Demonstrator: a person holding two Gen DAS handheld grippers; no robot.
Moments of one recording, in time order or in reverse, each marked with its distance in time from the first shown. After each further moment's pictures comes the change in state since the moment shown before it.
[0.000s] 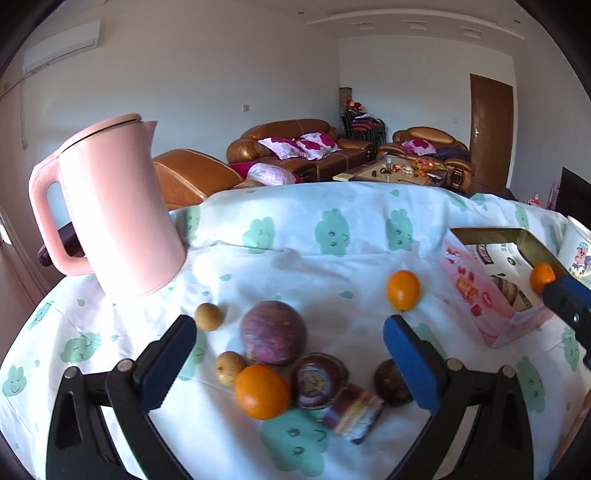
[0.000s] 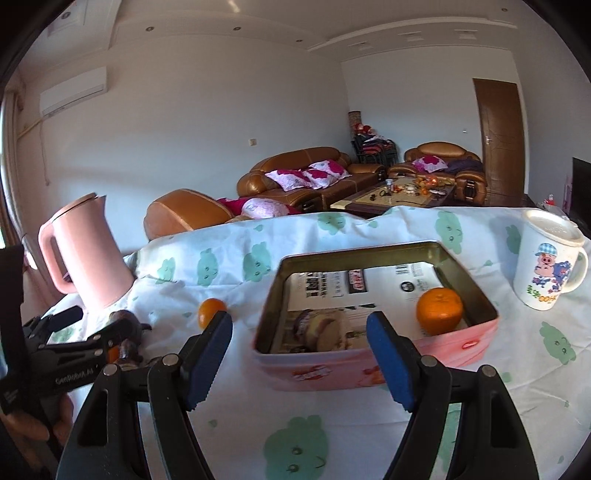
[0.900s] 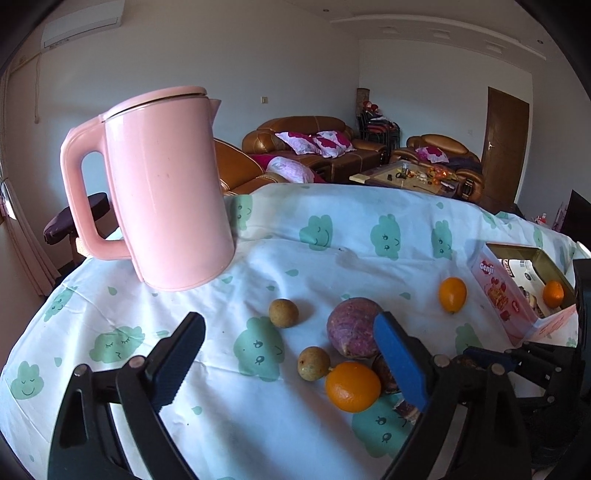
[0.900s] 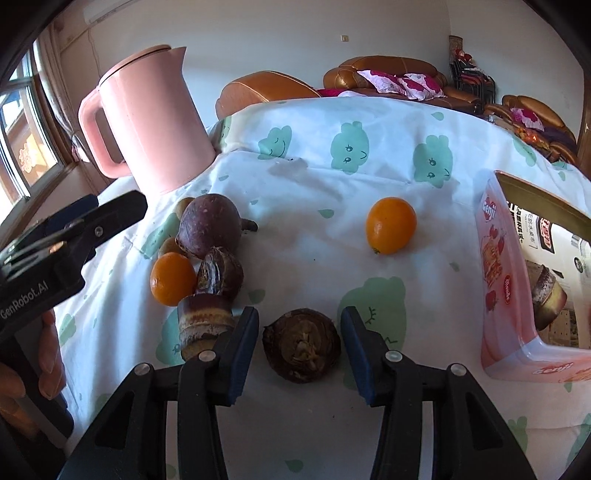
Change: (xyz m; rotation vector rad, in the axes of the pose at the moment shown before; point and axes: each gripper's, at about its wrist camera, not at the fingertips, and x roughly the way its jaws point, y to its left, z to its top) left arm -0.001 0.066 -0.001 -0.068 0.023 -0.021; right arm 0.092 0.119 -0.027 -0.216 0.433 0.226
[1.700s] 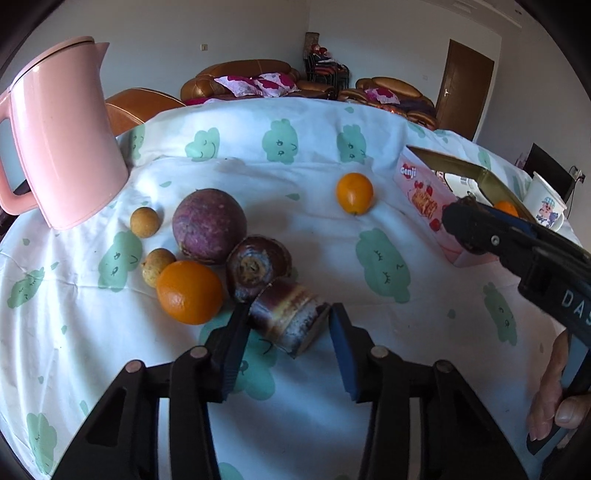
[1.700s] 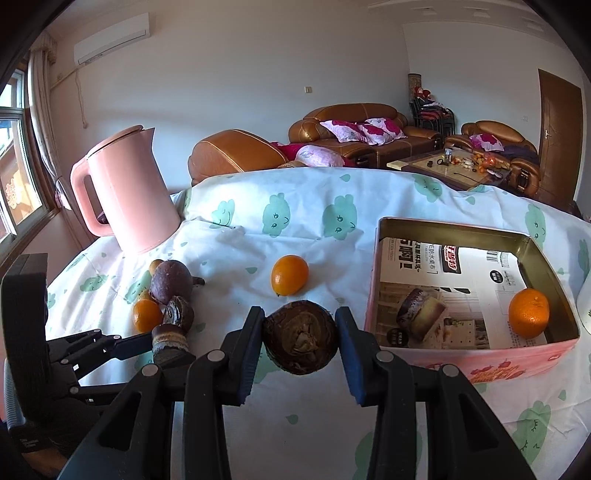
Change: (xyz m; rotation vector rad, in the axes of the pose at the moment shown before) left arm 0.019 -0.077 -0.048 0.067 0.248 -0.211; right arm -0.069 -0.052 -0.007 0.085 -0.224 -0.088
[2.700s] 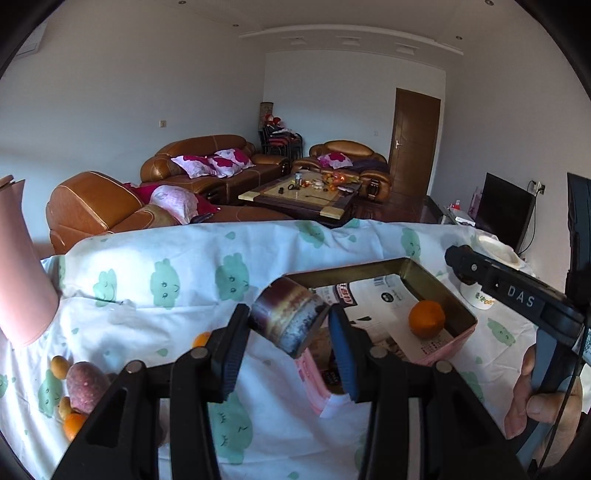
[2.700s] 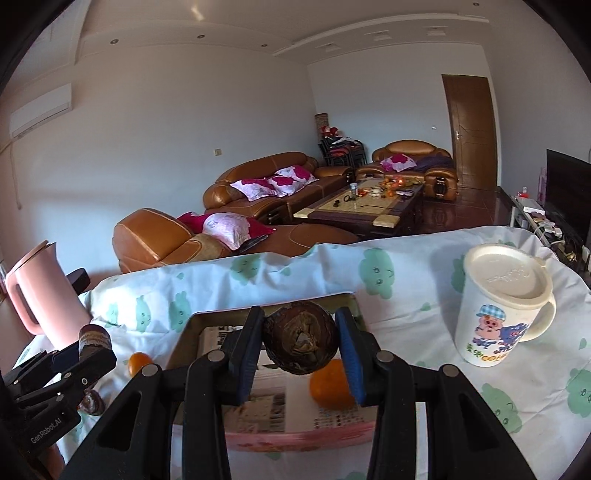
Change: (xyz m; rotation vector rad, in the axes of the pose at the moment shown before) left arm -0.011 -0.123 0.077 0.131 -0.302 -0.115; right arm -0.063 -0.159 0.026 0.233 -0.232 -0.275
